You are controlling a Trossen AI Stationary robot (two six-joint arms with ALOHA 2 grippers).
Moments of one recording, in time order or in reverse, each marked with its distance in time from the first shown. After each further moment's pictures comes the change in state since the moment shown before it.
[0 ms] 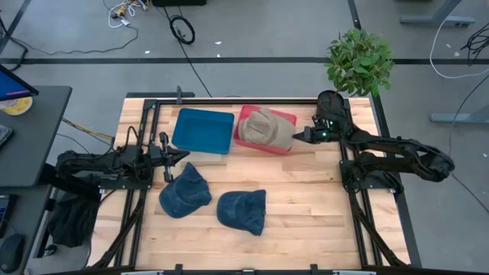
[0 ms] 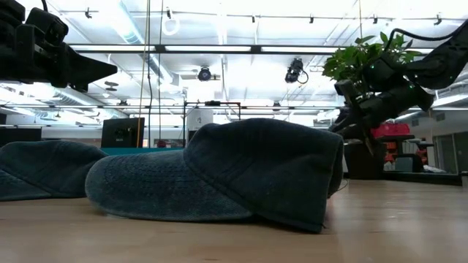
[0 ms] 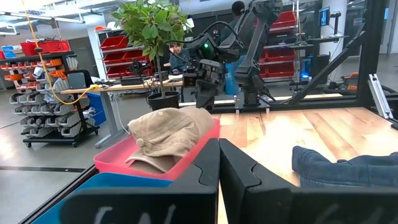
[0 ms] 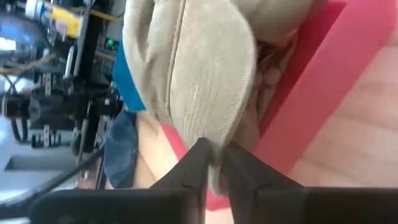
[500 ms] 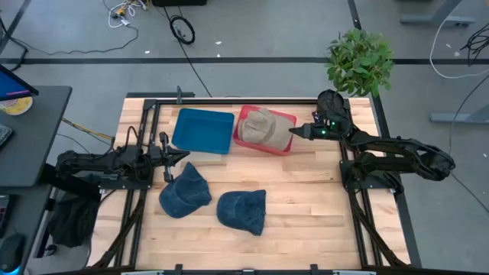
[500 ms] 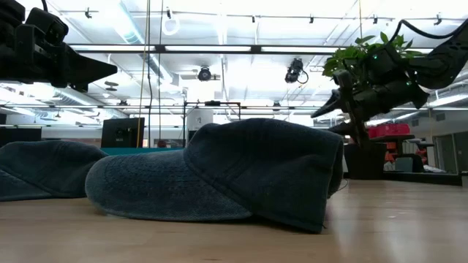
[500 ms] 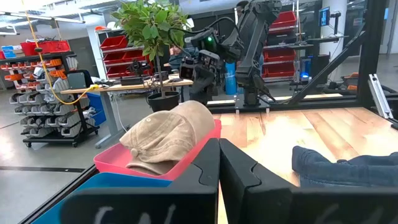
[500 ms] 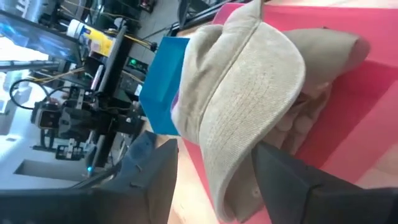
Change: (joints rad) left arm 0.000 0.000 0.000 0.000 0.000 0.000; right arm 0.039 0.000 -0.001 0.179 0.074 0.020
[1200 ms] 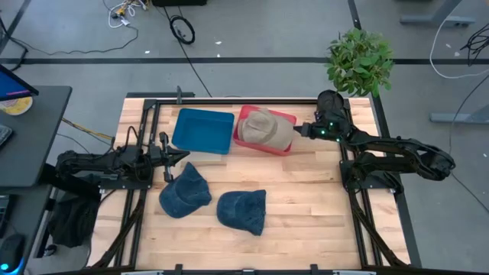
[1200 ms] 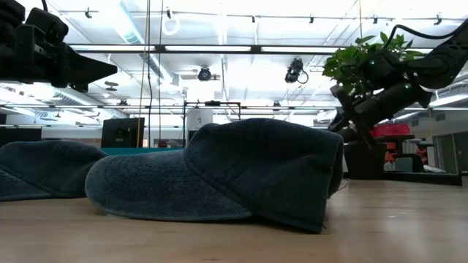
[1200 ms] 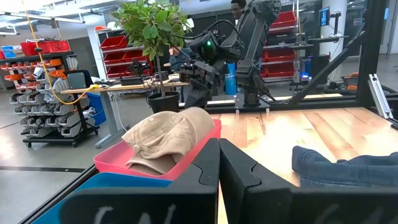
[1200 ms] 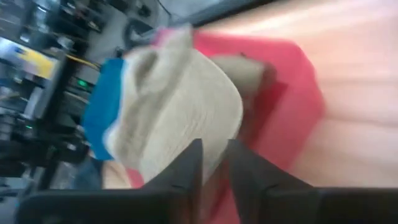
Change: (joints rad) left arm 0.000 0.000 0.000 0.000 0.000 0.000; right arm 0.003 0.000 0.002 -0.114 0.213 -0.050
